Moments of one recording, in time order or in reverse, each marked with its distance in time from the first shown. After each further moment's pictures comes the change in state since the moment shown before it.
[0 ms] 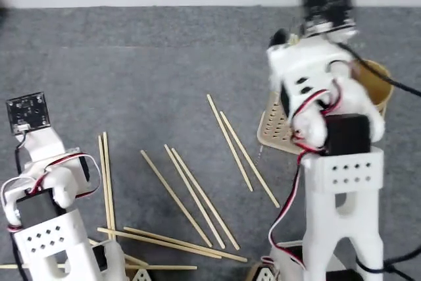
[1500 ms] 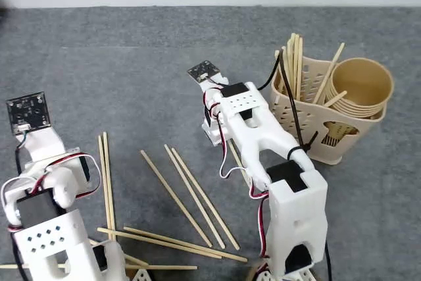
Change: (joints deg) left arm 0.0 0.0 0.0 -0.4 0.0; right arm -12.1 58.0 -1.6 0.8 2.7
